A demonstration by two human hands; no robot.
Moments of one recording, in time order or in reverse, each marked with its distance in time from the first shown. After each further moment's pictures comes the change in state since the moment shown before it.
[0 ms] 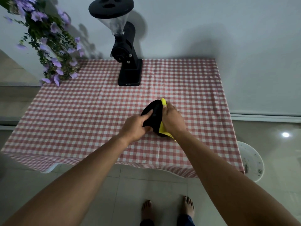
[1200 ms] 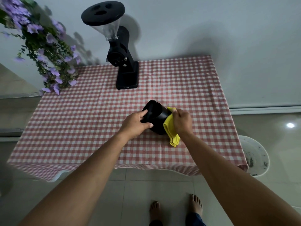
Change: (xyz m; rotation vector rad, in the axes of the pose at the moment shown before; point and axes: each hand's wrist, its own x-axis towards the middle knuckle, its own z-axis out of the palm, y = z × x) left_hand 0.011 -0.001 -0.008 -0.349 -0.041 -0.169; right_hand -0.001 0.034 -0.009 0.422 0.154 0.131
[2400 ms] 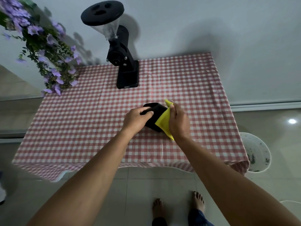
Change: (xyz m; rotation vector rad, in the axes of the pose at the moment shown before) left_hand -0.002 0.016 0.000 -0.067 0.163 -0.010; right_hand -0.024 -0.002 0.016 -0.072 0.131 -0.278
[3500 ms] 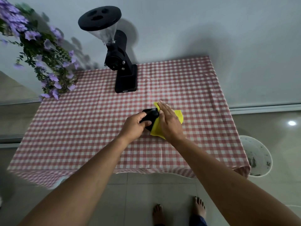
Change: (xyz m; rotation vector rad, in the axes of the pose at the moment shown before) left_hand 0.009 -0.016 0.003 -0.040 -0.109 0.131; right_hand 0.008 -0.010 0.006 -0.100 -0.303 -0.142
